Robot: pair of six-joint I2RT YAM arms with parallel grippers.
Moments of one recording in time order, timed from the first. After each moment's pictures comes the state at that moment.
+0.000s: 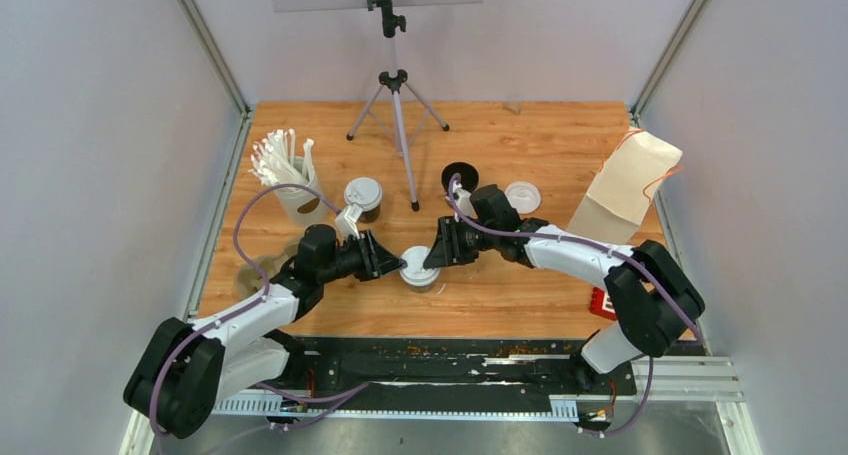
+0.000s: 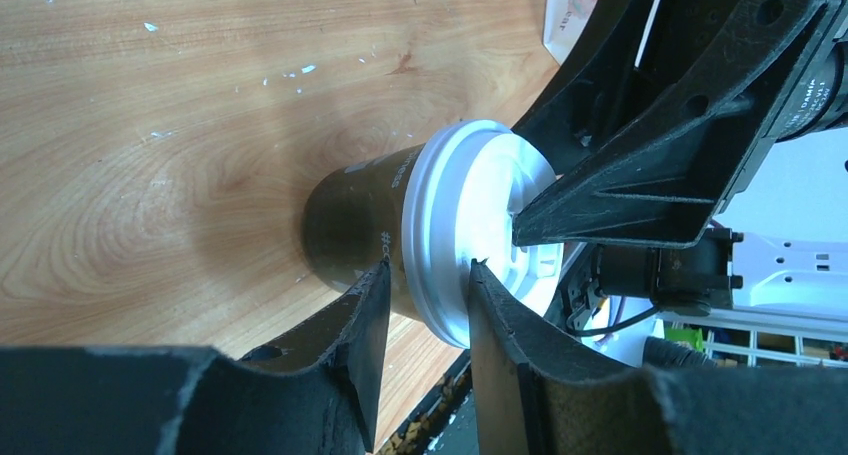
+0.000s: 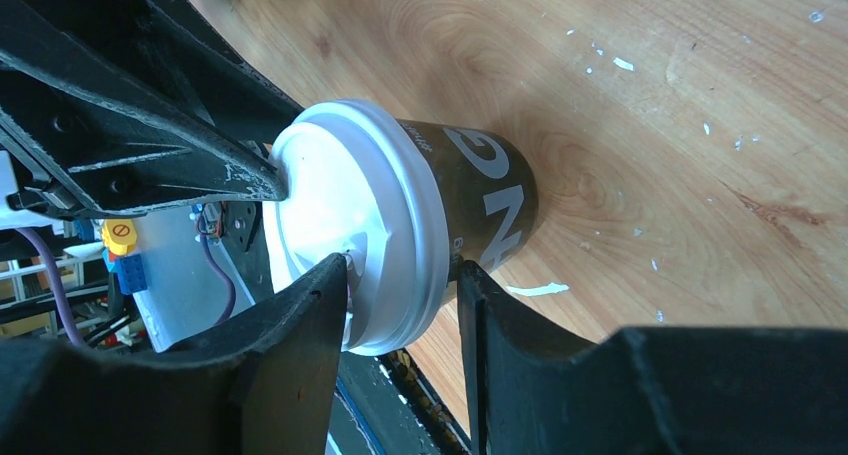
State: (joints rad) left arm -0.46 1.07 0.29 0.30 0.48 -0.78; right arm 0.68 1.53 0.84 -0.04 -0.53 0.56
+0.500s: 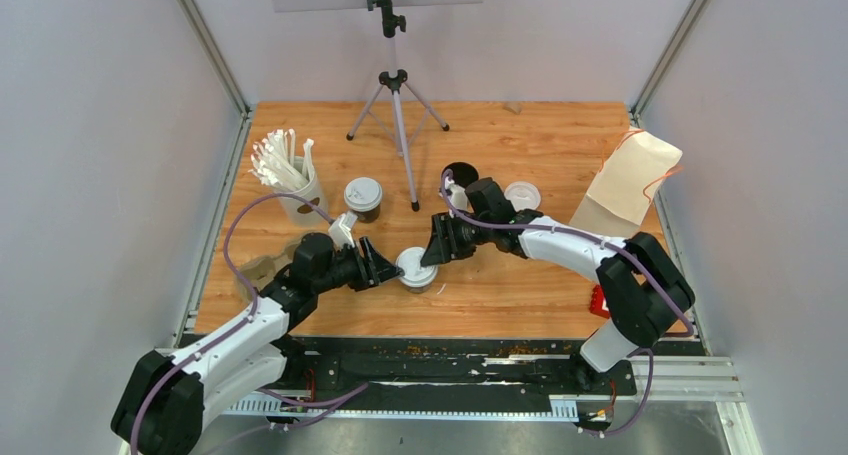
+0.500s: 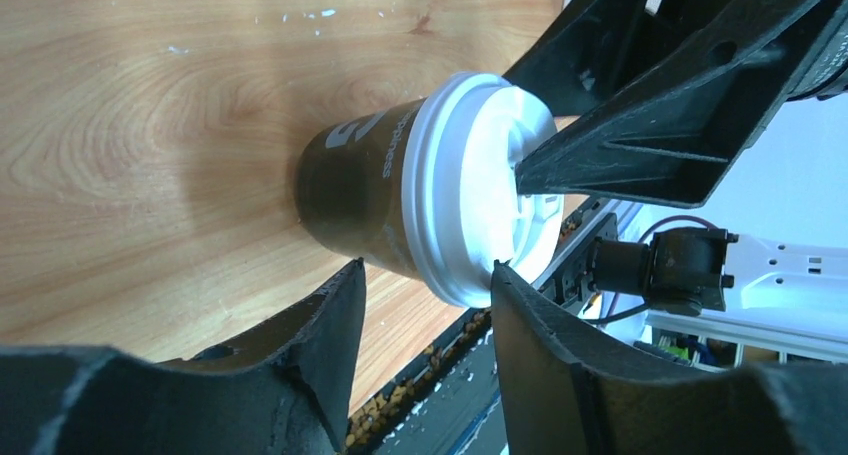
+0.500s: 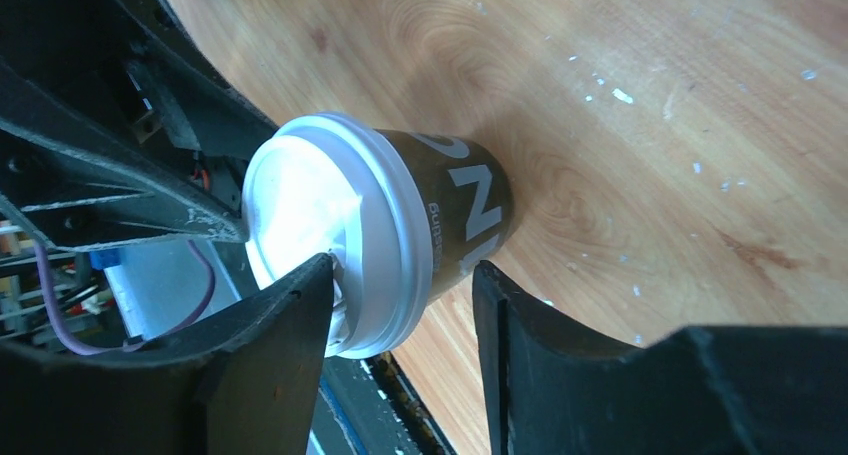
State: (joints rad) left arm -0.51 0.87 0.27 0.13 0.41 -0.85; right arm 0.67 1.59 0.91 -0.08 -0.58 0.48
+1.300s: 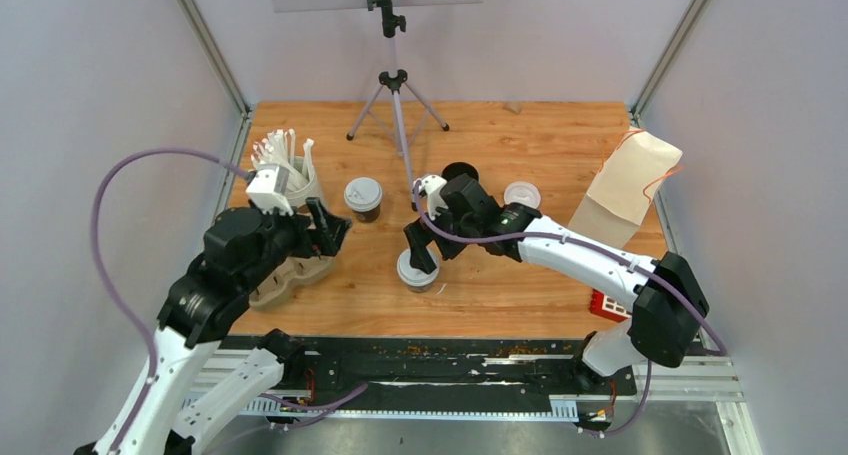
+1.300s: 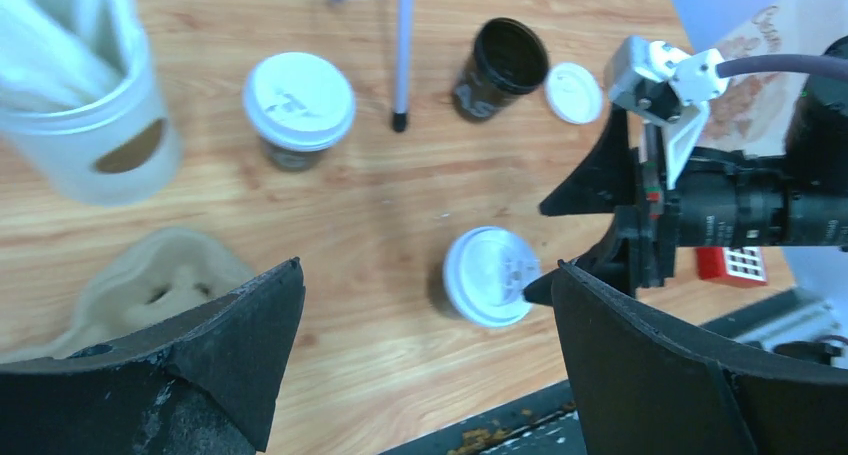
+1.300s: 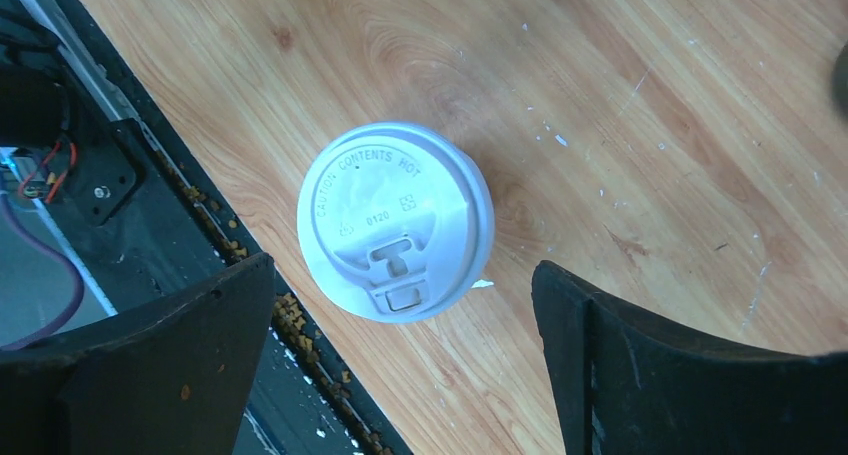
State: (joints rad) left arm -0.51 0.67 1.03 -0.71 -0.02 -0.46; right arm 0.85 1.48 1.13 -0.42 -0.23 0.19
